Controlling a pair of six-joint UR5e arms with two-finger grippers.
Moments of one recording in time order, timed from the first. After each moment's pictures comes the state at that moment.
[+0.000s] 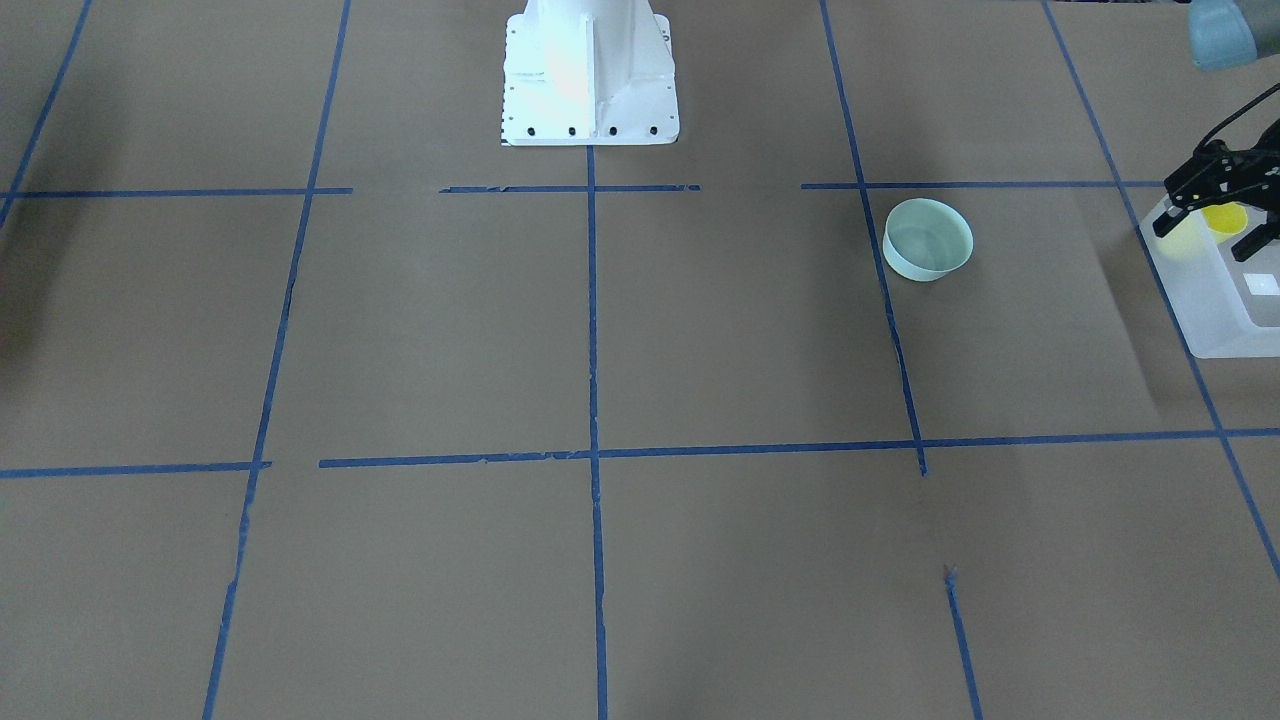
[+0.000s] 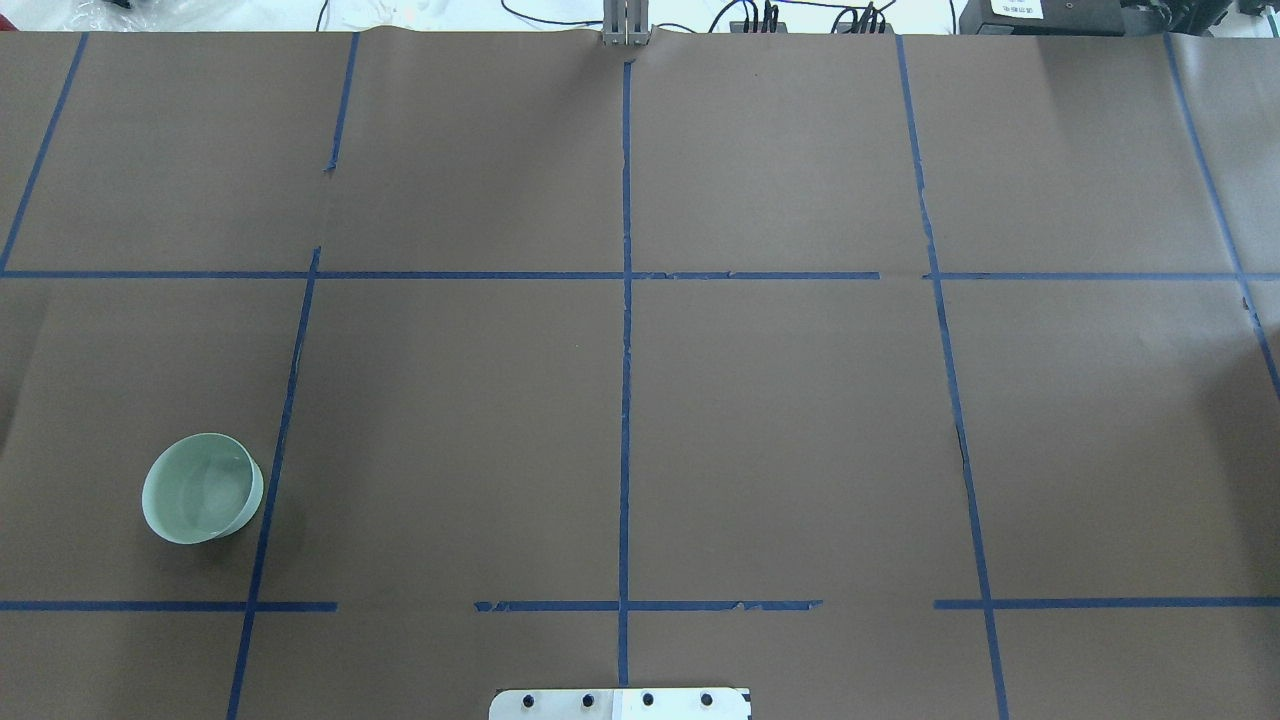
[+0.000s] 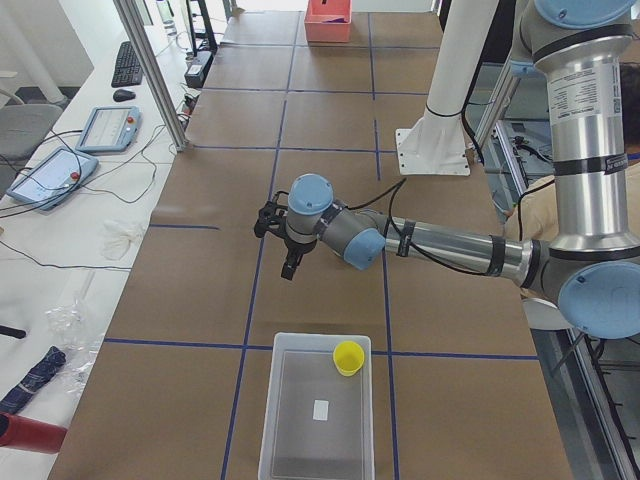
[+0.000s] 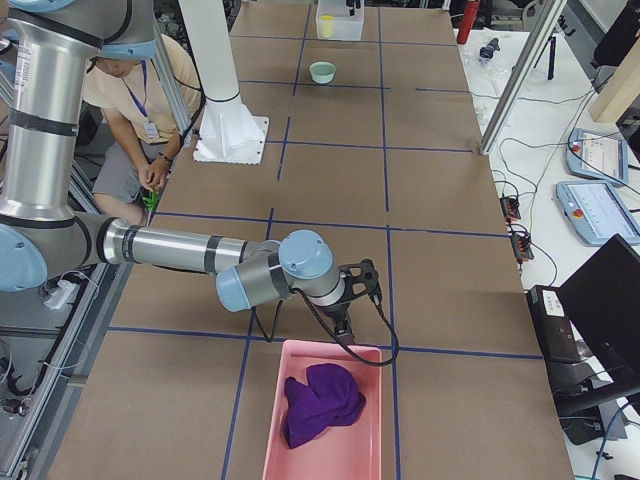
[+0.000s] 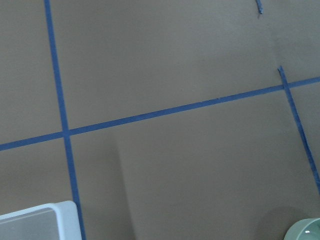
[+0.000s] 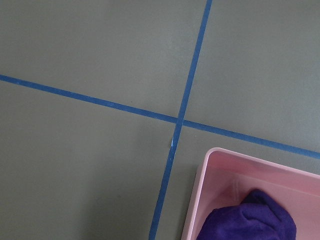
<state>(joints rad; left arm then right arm) -1.26 -1.40 -1.89 -2.06 -2.34 -0.36 1.60 -1.81 1.72 -1.10 2.36 0.01</state>
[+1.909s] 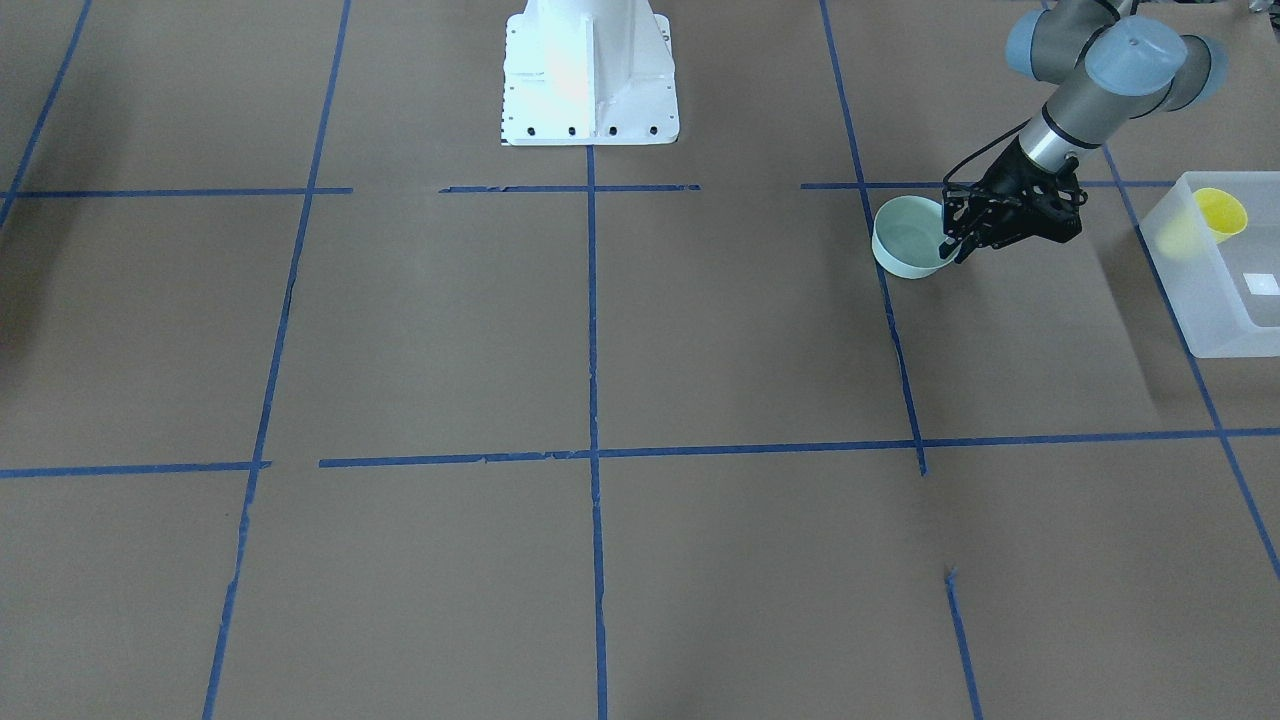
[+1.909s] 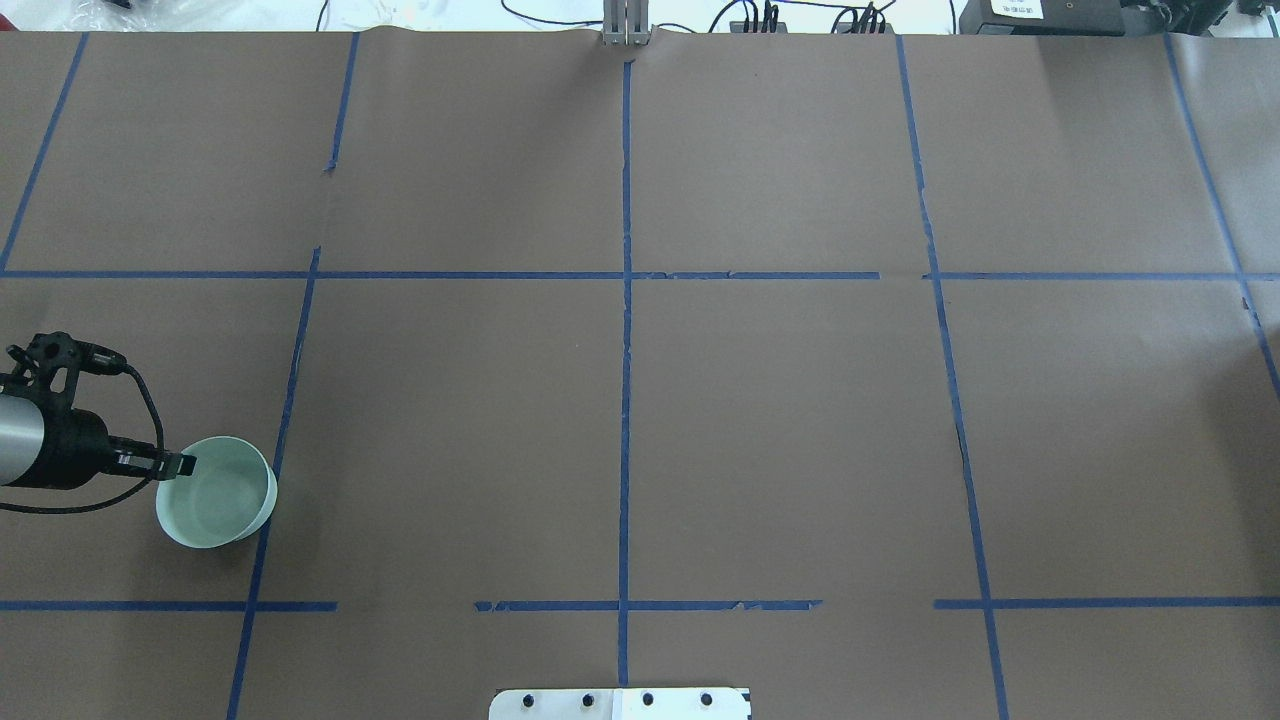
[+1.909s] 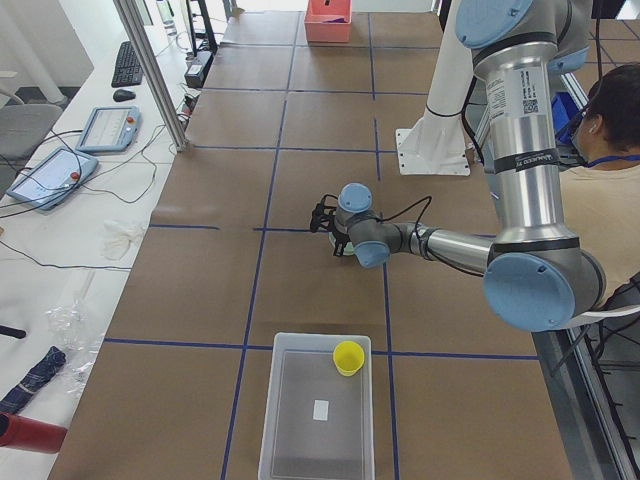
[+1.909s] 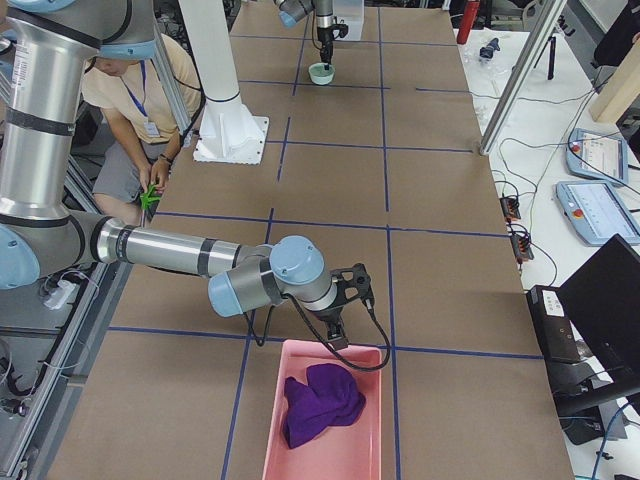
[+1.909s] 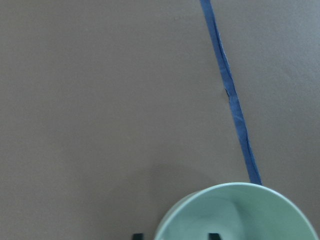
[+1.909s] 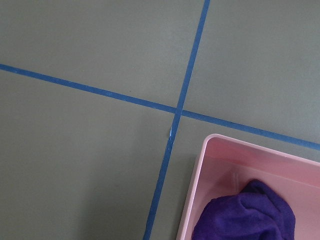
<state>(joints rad) -0.68 -1.36 -1.83 -2.48 -2.01 -0.95 1.60 -1.84 1.72 -1.07 2.36 0.01</state>
